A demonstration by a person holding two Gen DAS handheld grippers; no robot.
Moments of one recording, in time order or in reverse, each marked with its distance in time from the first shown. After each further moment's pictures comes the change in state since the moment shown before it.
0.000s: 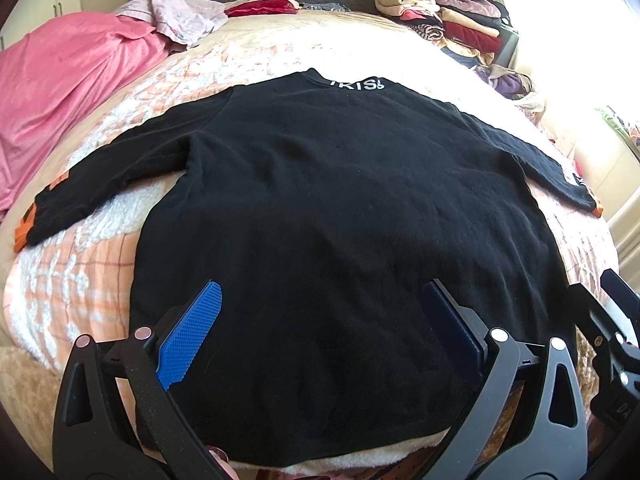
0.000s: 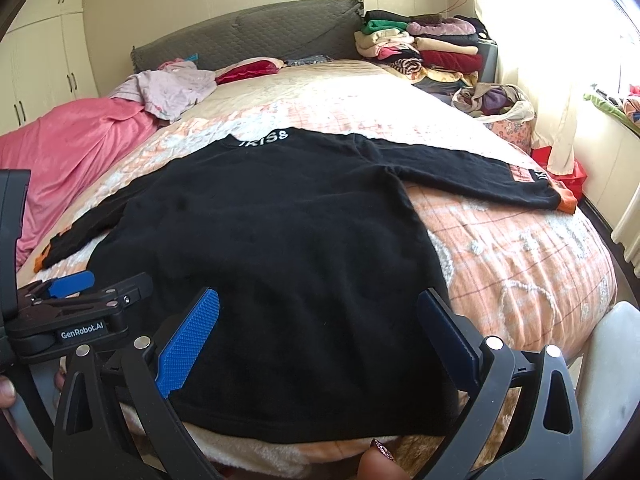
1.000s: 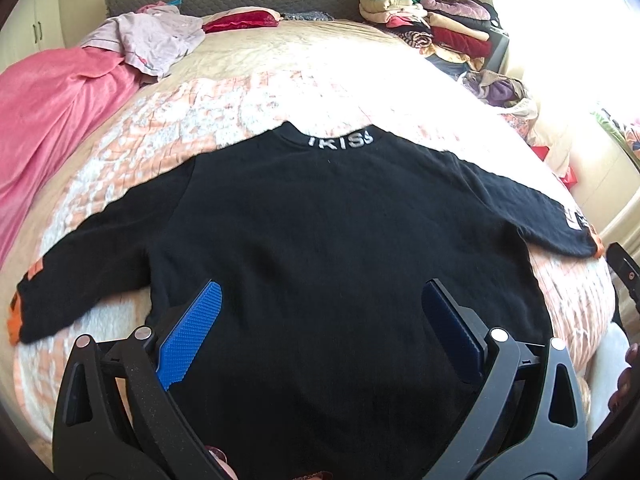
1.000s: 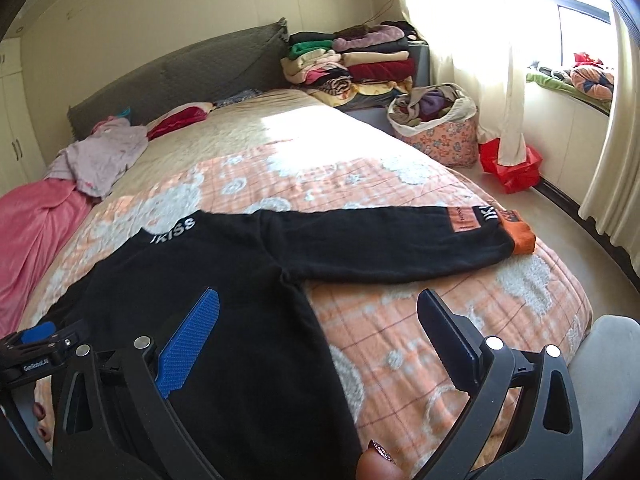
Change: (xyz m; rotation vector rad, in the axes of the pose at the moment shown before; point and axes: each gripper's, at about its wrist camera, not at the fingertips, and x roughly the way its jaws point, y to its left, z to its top) left arm 0.031 -0.013 0.100 0.043 -0.016 -0.028; right arm 0.032 -0.094 0.091 0.199 -0.095 -0.157
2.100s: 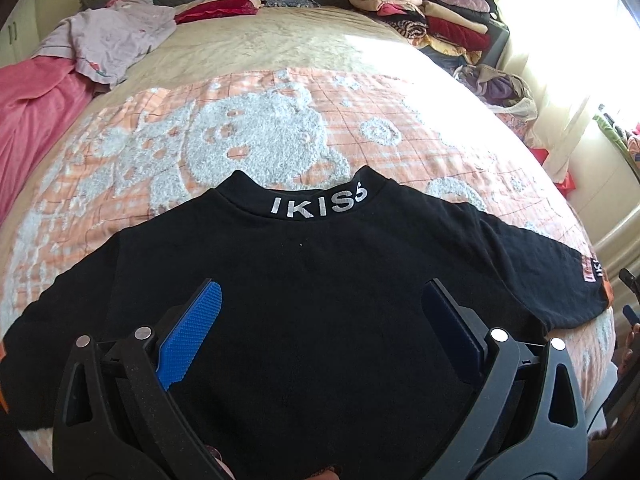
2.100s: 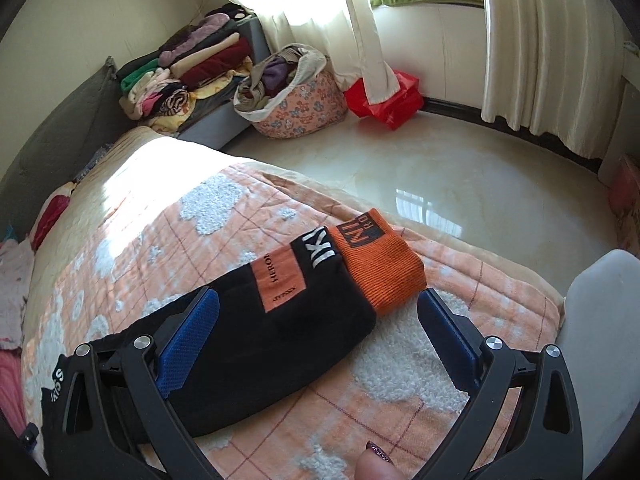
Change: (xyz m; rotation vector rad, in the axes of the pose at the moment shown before) left arm 0.097 -0.015 0.093 0.014 0.061 -0.063; right arm 0.111 -0.202 0.044 0.474 0.091 -0.306
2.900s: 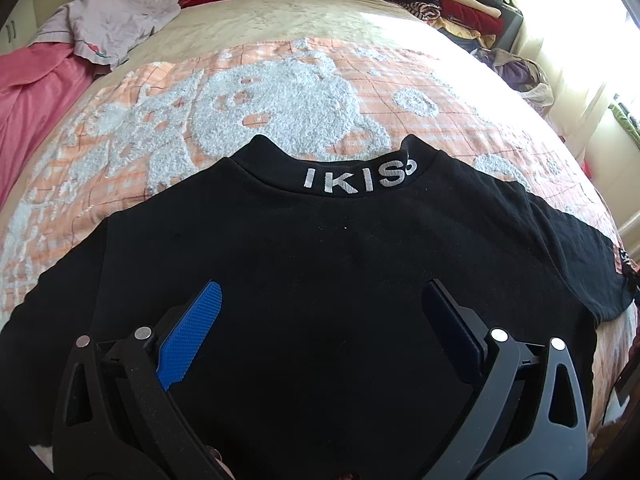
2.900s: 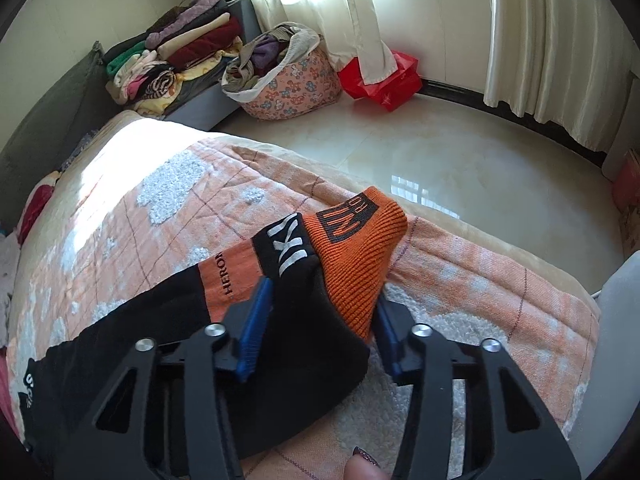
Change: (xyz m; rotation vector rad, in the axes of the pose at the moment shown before) left arm 0.040 0.025 -0.009 -0.001 0.048 0.029; right arm 0.057 -0.005 -0.002 -0.043 0.023 0.001
